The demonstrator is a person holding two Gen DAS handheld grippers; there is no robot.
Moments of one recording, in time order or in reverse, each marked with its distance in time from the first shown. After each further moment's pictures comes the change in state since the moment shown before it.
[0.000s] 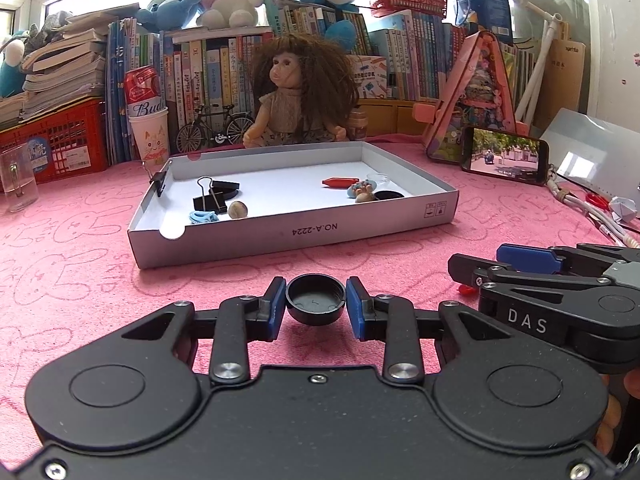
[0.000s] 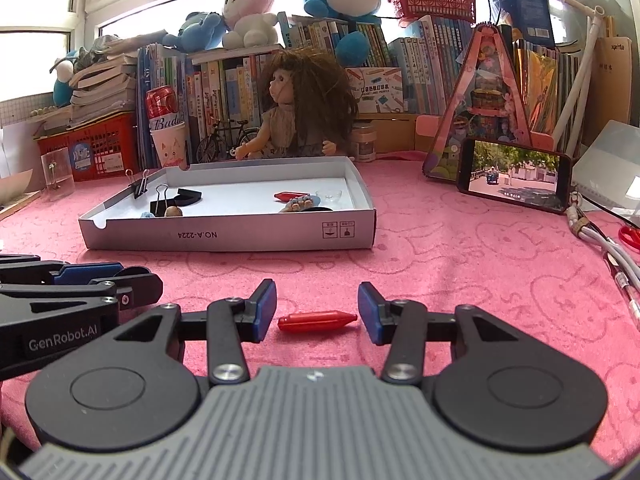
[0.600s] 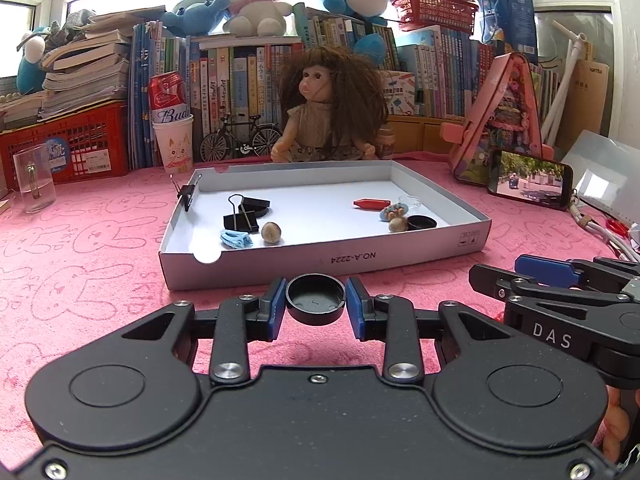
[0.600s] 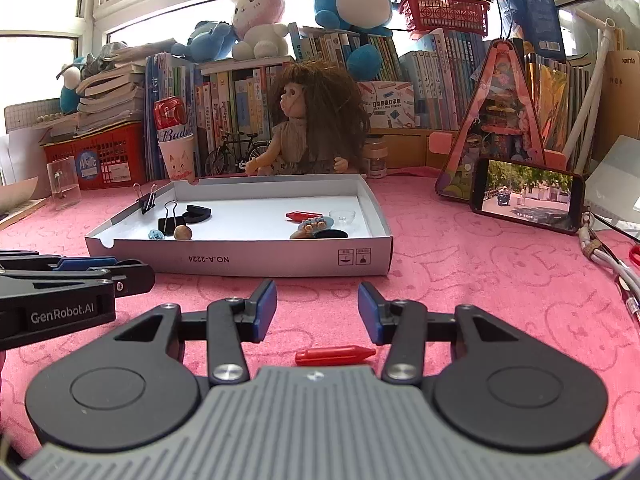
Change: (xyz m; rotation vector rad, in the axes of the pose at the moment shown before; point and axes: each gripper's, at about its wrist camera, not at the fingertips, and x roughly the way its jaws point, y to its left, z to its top) left arm 0.005 0.023 0.016 -0.046 -0.024 0.043; right arm 0.006 0.007 0.013 -0.015 -0.029 0.019
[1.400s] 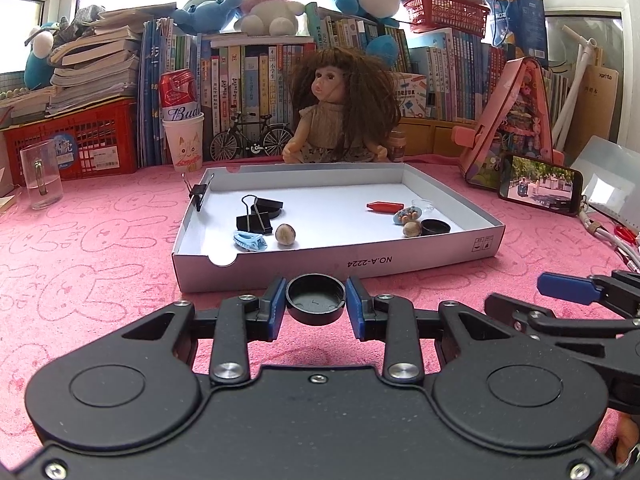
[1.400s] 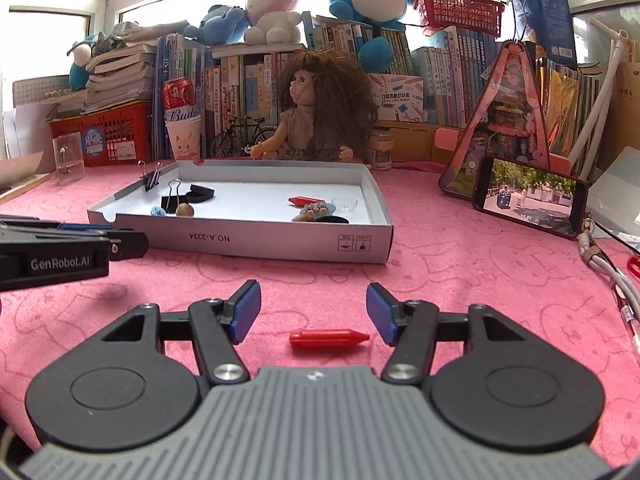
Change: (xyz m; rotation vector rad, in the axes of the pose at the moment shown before) left arm 0.002 0.009 0.001 -0.013 0.000 0.017; right arm -0.002 -0.002 -0.008 -0.064 0.041 0.001
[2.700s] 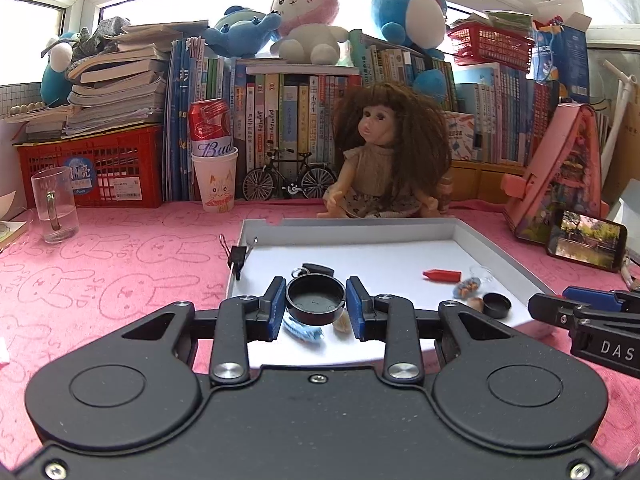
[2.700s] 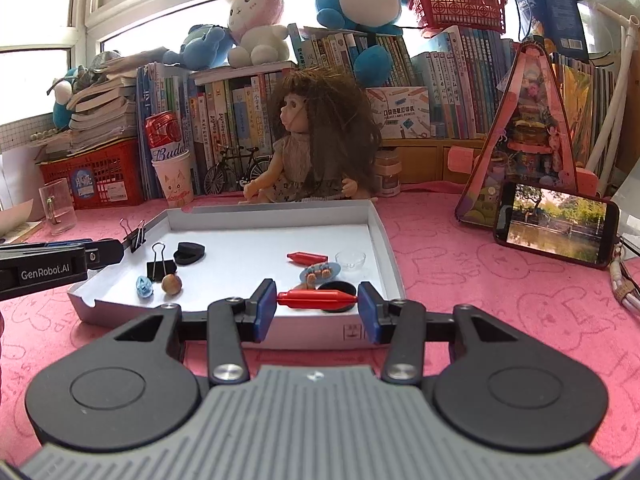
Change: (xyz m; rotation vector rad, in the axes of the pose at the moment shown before) left arm 0.046 0.040 0.059 -0.053 -0.064 0.068; right arm 0.049 -0.011 0.059 0.087 -0.027 0.039
